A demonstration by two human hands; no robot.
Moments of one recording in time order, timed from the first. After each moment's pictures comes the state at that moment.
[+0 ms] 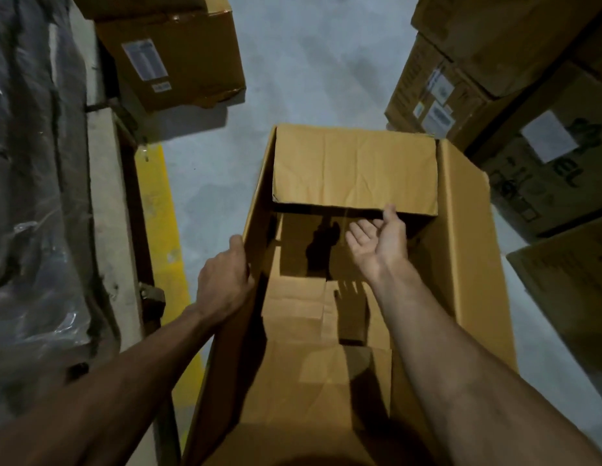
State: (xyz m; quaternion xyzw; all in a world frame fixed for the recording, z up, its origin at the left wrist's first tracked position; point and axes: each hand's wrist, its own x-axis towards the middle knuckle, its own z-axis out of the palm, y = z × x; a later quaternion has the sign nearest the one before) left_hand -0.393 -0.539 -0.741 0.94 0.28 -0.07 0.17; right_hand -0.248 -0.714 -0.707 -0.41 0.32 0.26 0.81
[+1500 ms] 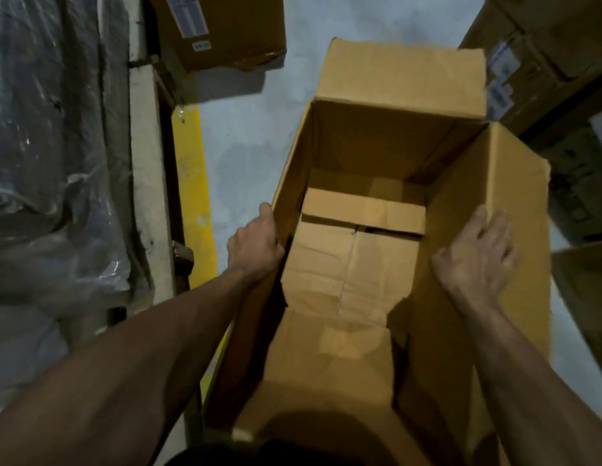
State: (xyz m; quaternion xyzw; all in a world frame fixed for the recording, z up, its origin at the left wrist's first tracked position) left_hand -0.389 -0.544 -0.741 0.92 0.35 -0.08 0.18; right_hand -0.243 -0.800 -0.727 -0.99 -0.03 0.10 0.06
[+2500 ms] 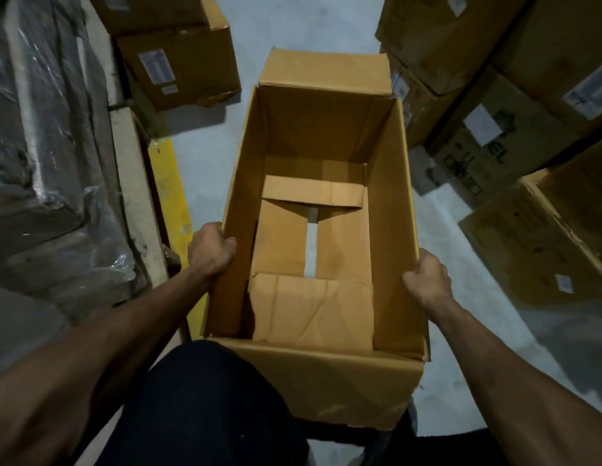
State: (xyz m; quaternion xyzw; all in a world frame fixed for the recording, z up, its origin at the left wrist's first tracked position) left_hand -0.461 -0.558 -0.674 0.84 0.44 -0.06 0.30; right_hand -0.355 -0.883 -0.649 -0.94 0.07 0.22 0.25
